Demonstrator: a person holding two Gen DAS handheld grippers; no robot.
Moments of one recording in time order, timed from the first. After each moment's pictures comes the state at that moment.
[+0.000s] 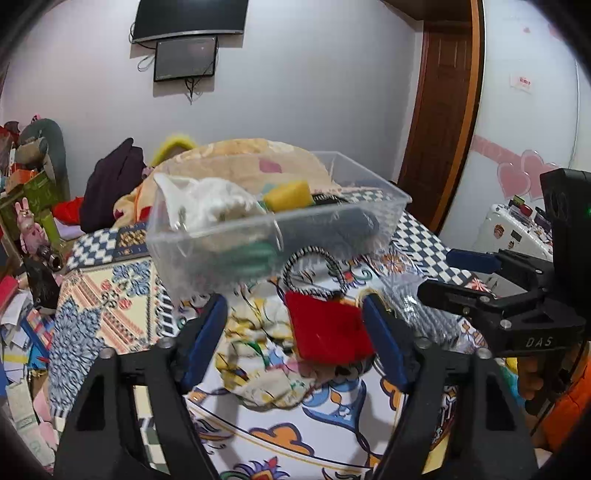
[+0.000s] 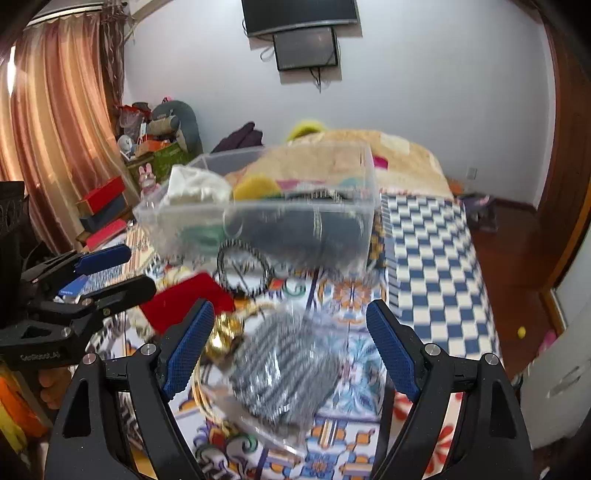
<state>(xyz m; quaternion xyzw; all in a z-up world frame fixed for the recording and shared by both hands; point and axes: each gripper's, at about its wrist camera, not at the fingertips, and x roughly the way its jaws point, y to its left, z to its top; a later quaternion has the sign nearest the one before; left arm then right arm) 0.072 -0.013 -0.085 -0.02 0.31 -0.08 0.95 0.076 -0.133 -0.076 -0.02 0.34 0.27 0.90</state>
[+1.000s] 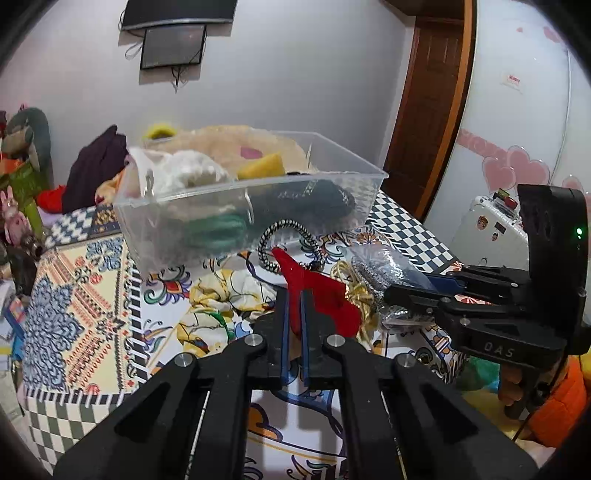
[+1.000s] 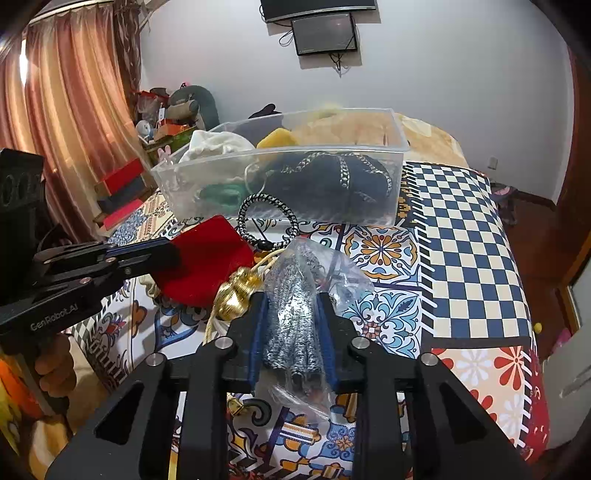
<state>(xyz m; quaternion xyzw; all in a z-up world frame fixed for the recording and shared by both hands) 0.068 -0.030 -0.098 -0.03 0.32 -0.11 0.94 0.058 -0.129 -0.099 -0.02 0.35 0.31 0.88</state>
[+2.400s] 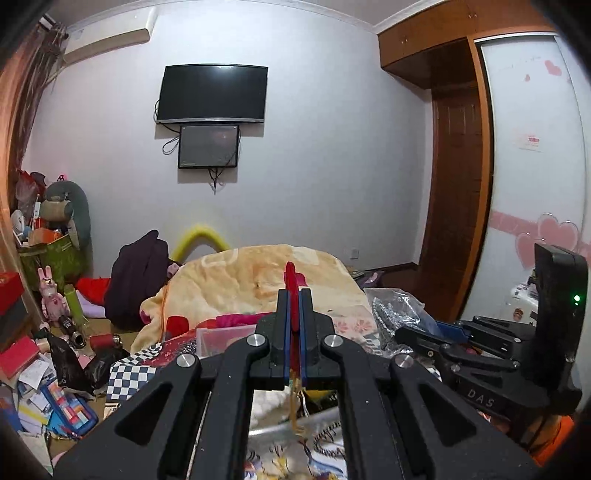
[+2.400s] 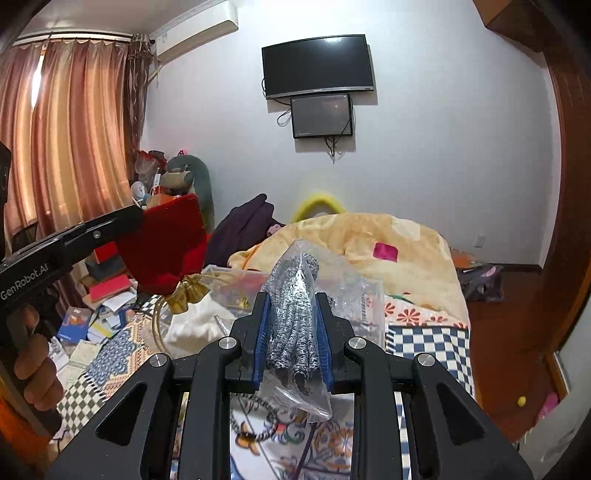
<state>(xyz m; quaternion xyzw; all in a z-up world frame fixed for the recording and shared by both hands) 0.121 0.000 0.036 -0.02 0.14 -0.02 0.99 0.119 -0.106 0.001 -0.01 0.21 0.29 0.94</state>
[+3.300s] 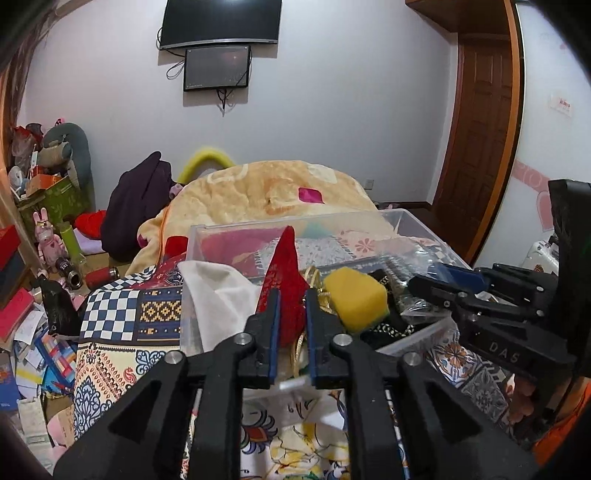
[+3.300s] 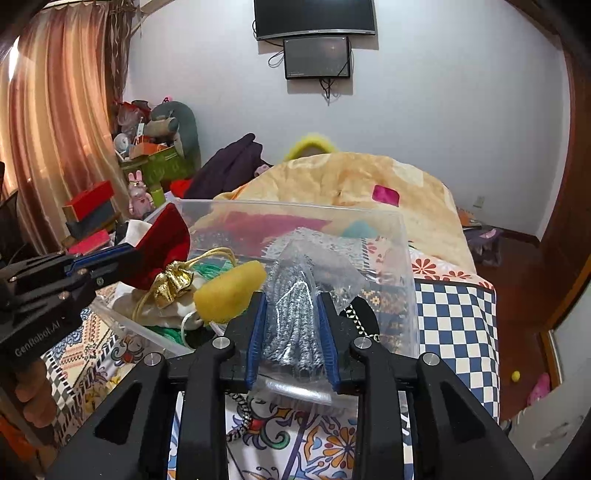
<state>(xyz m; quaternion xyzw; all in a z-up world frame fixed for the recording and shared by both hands) 0.166 0.015 -0.051 -0.03 0.29 -0.01 0.96 0.156 -0.088 -0.048 -0.05 0.31 0.27 0.91</state>
